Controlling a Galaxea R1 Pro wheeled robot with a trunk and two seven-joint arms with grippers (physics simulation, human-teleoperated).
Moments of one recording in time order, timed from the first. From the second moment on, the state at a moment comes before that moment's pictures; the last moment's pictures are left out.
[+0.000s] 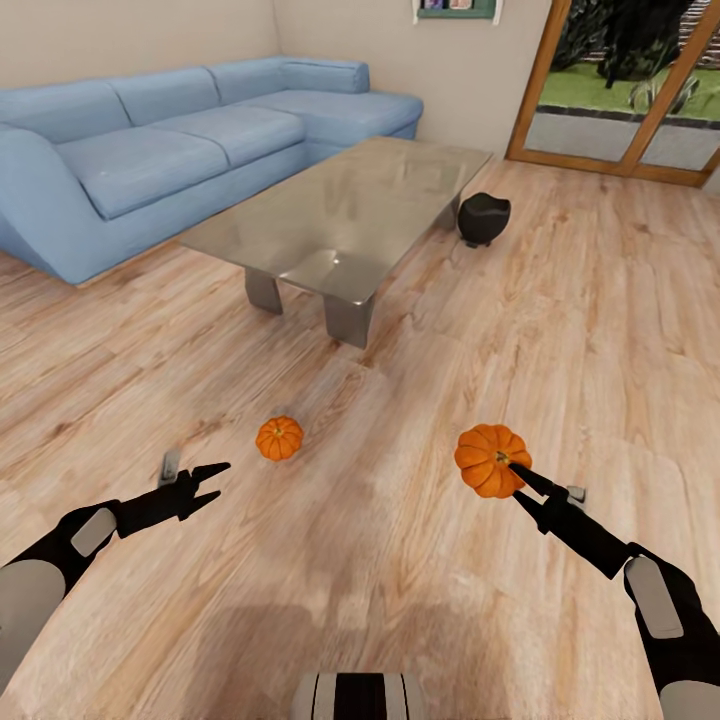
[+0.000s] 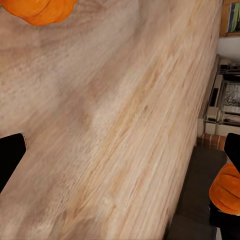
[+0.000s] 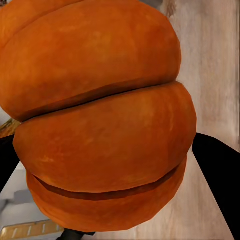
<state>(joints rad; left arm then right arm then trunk) -0.90 0.38 -0.04 -0.26 0.74 0.68 -0.92 -0.49 -0.18 -0.47 -0.97 -0.73 0.84 0.83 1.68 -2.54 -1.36</state>
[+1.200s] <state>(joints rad) -0.90 0.38 -0.04 -0.26 0.74 0.67 -0.95 -0.49 -0.18 -0.46 -0.98 -0.73 0.84 0.84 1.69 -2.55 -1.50</state>
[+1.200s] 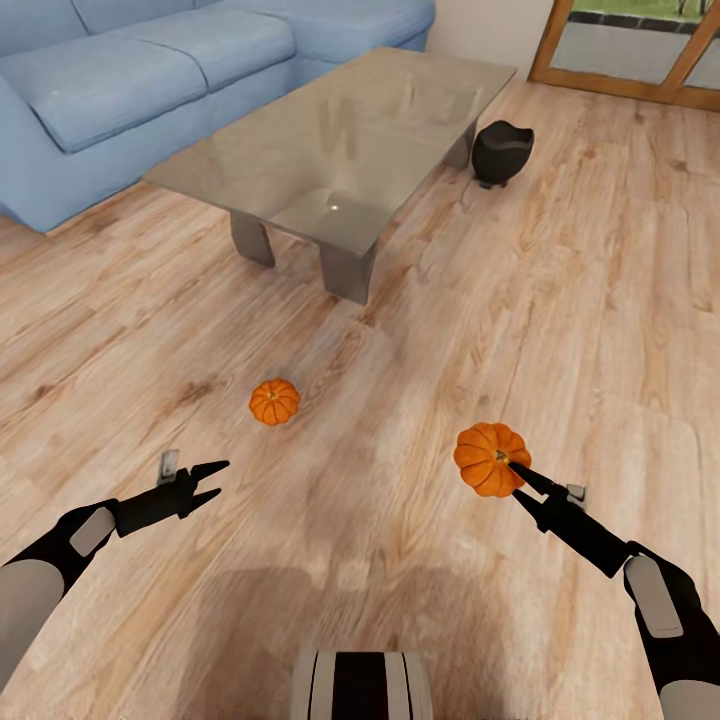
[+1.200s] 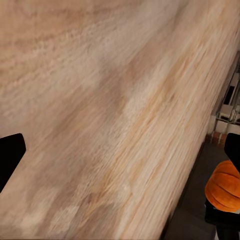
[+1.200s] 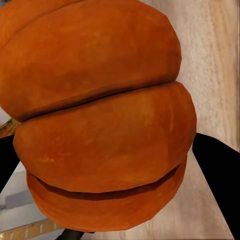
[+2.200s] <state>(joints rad) -0.90 0.40 -0.04 -0.26 0.74 0.67 -0.95 -0.49 -0.18 -0.46 -0.98 -0.73 0.84 0.84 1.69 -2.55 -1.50</state>
